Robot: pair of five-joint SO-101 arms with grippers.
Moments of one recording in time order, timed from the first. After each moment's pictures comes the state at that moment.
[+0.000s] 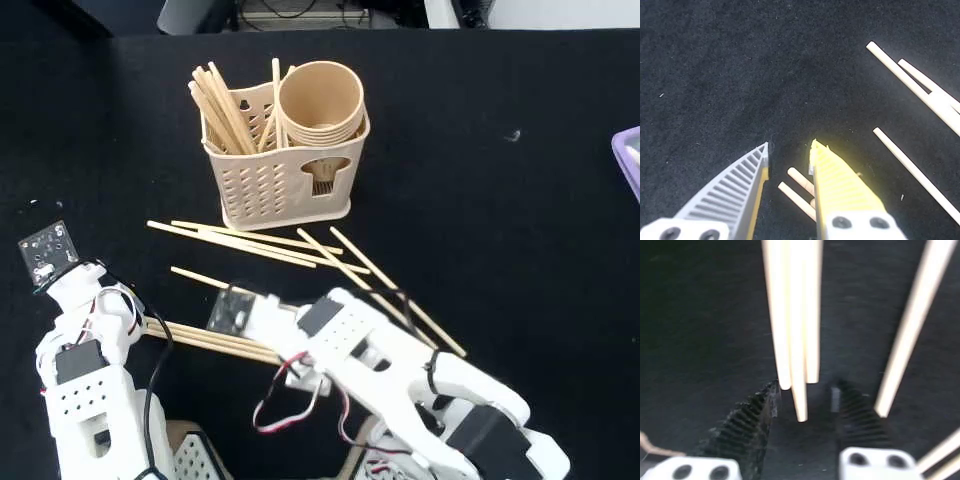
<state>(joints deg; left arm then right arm) -28.7 -72.0 84.4 46.3 5.5 -45.3 -20.7 62.6 57.5 28.1</state>
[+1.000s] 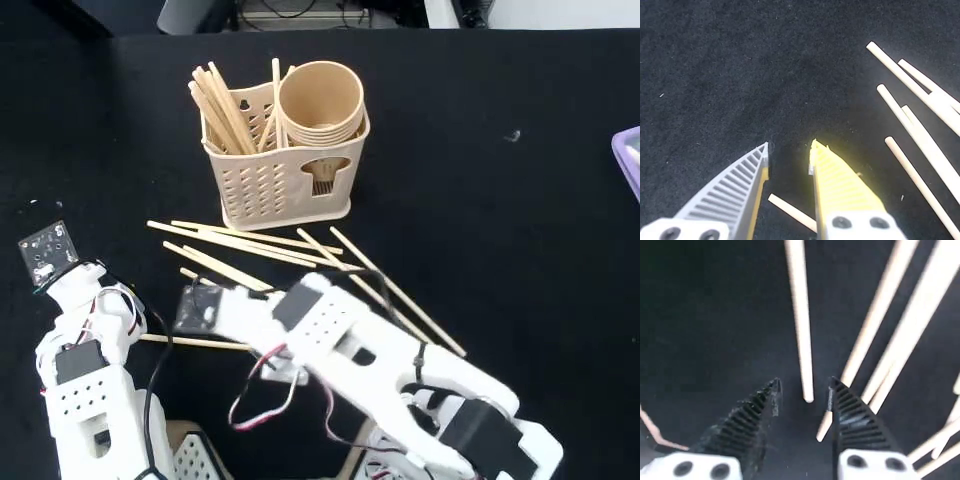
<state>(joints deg) -28.7 -72.0 84.4 46.3 5.5 -49.6 -19.1 49.9 64.8 29.8</state>
